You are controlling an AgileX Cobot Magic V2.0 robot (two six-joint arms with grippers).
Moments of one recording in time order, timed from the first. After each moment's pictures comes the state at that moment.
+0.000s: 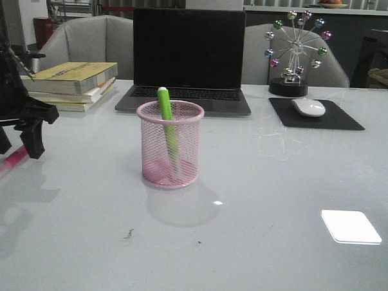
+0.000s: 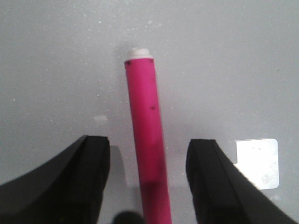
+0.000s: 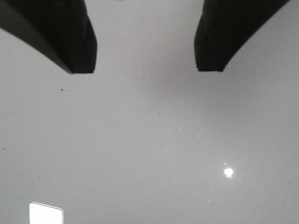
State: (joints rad) left arm -0.13 2.04 -1.40 -0.07 0.67 0.09; right arm 0.01 0.92 -0.75 -0.06 0.69 -0.06
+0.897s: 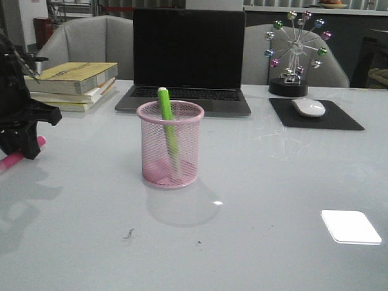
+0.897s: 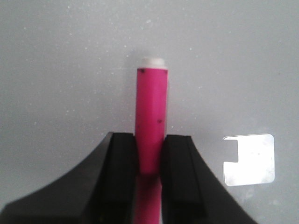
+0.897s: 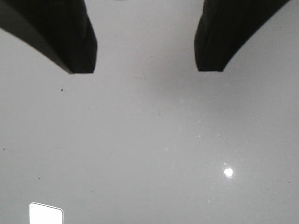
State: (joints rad) left arm -0.13 2.07 -1.44 -0.08 0.73 0.09; right arm 0.01 0.92 -0.75 -0.06 0.69 -0.06
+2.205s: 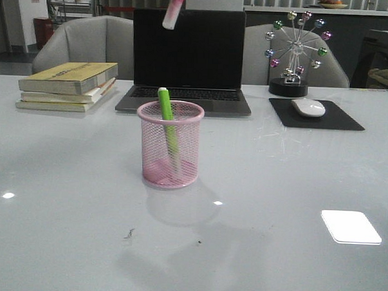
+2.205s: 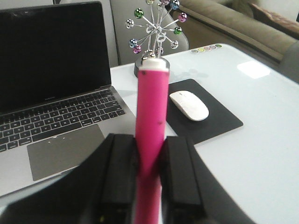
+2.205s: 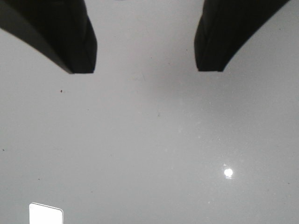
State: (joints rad) left arm -0.60 1.74 -1.39 -0.31 -0.02 0.20; right arm 0.01 0.92 -0.74 -0.06 0.69 -0.06
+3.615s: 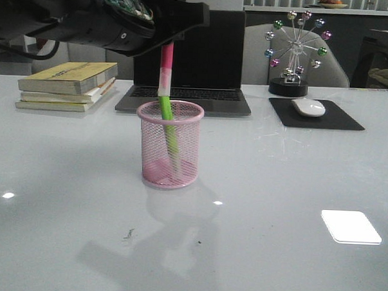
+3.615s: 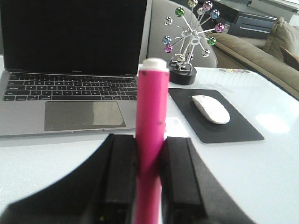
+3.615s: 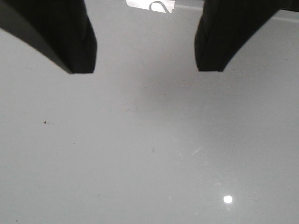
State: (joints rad) left arm -0.72 1.76 -0.99 -0.49 -0.59 0.12; right arm 0.01 0.92 -0.64 -0.06 0.69 -0.06
